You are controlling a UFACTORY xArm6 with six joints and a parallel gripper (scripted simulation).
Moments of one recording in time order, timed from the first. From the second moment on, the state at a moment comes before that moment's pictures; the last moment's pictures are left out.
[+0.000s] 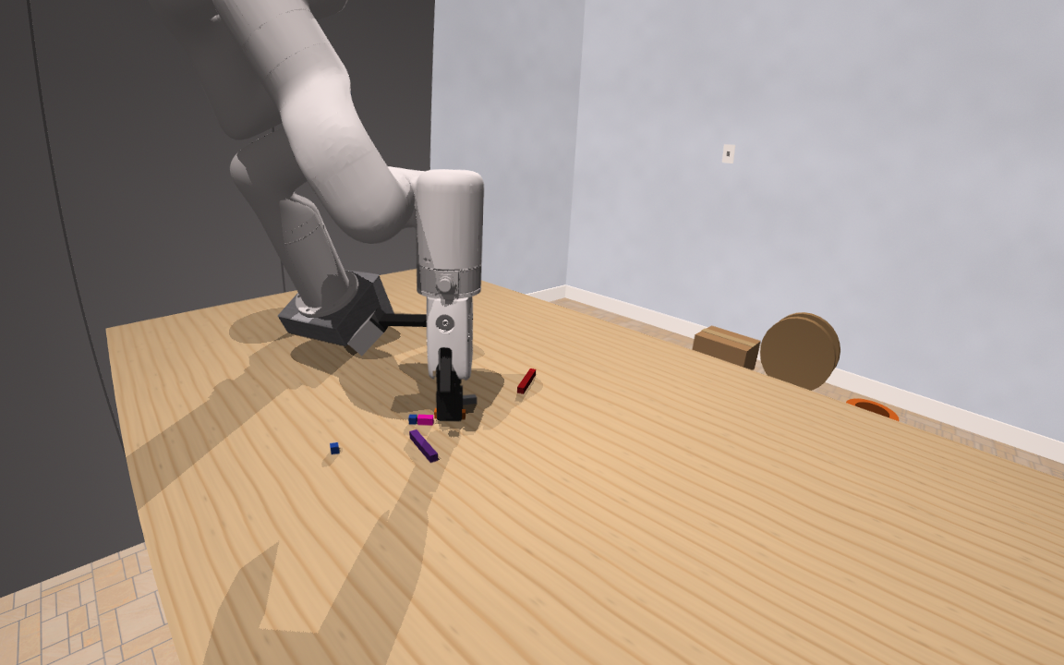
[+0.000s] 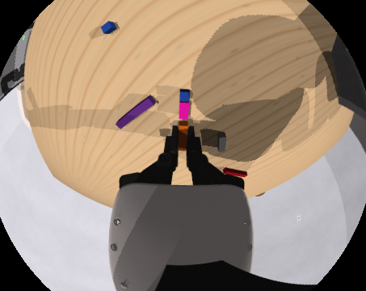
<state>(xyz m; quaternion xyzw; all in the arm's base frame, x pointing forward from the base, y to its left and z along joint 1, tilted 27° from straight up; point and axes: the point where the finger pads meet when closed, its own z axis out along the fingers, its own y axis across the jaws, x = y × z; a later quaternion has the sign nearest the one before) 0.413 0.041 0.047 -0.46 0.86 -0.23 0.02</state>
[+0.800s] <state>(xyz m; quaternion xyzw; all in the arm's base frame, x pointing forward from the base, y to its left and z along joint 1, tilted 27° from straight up) 0.415 0.038 0.039 -0.46 0.86 -0.23 0.02</state>
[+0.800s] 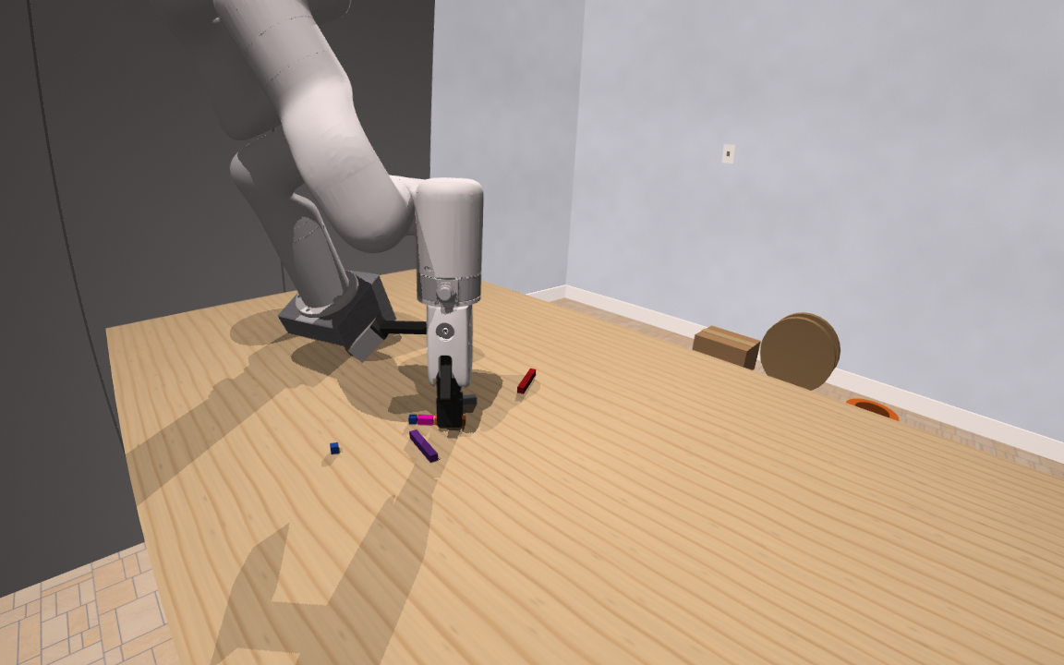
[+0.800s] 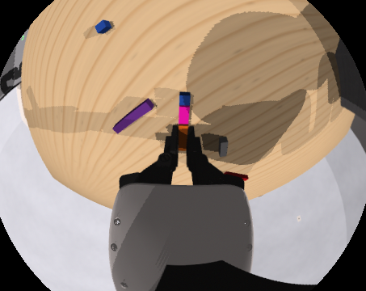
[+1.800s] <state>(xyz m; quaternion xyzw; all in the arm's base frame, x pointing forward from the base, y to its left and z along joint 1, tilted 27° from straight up) 0.415 0.038 0.039 -0.46 0.86 -0.23 0.02</state>
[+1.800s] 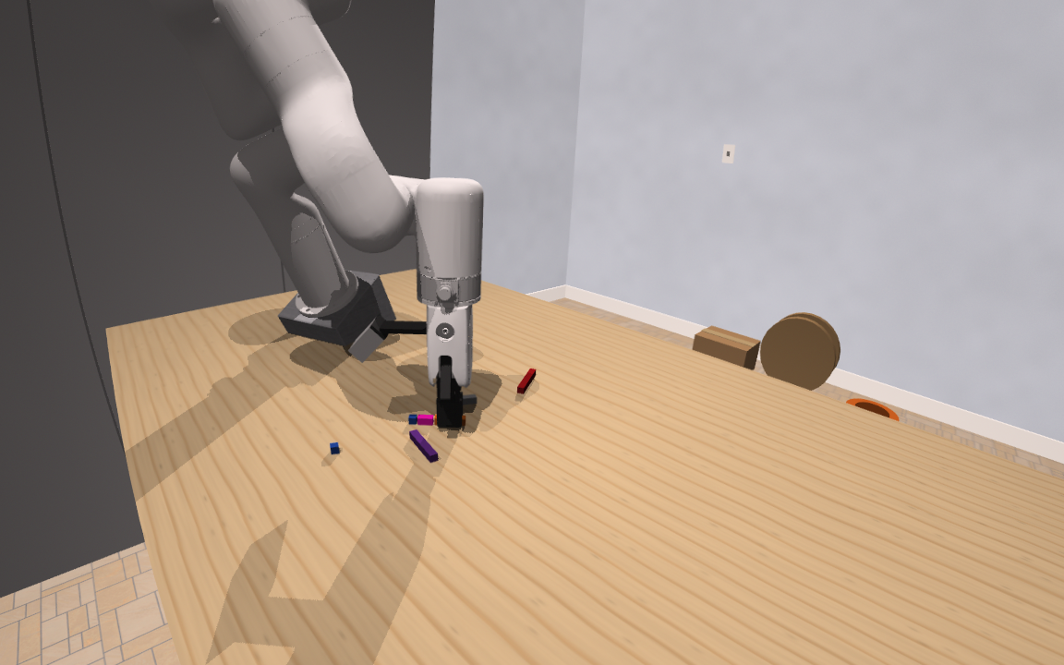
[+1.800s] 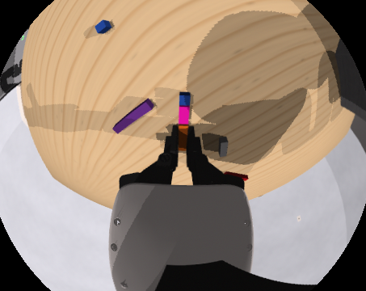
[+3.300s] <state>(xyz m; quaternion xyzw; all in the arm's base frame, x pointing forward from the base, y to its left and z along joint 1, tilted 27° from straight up) 0.400 0.065 0.101 -0.46 0.86 -0.23 0.02</state>
